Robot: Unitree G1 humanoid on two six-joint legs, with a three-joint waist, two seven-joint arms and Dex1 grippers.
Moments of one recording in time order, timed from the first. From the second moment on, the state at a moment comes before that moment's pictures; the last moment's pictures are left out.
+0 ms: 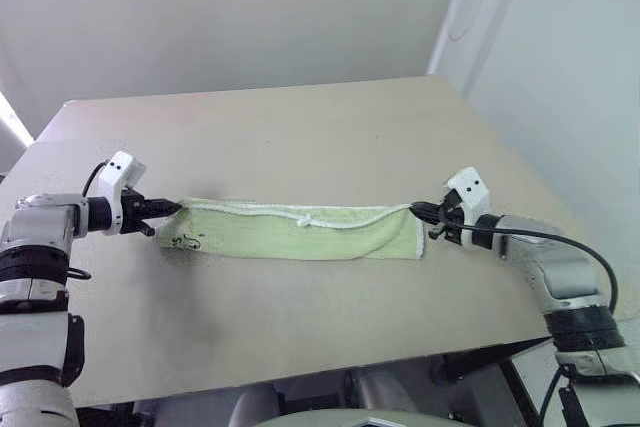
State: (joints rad) left arm -0.69 0.84 0.02 0.87 -0.18 0.45 -1.17; right arm -0.34 -0.61 0.03 0.09 0.31 0.54 0.72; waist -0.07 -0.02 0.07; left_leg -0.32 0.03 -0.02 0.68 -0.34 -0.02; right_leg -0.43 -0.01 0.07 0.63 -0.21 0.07
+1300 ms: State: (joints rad) left arm -0.26 0.82 0.12 0.08 -0.30 0.26 -1.18; right arm -0.41 -0.46 -0.64 -0.05 1.02 1.57 0.42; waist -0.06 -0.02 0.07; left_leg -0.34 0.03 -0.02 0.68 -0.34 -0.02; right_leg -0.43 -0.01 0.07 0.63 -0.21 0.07
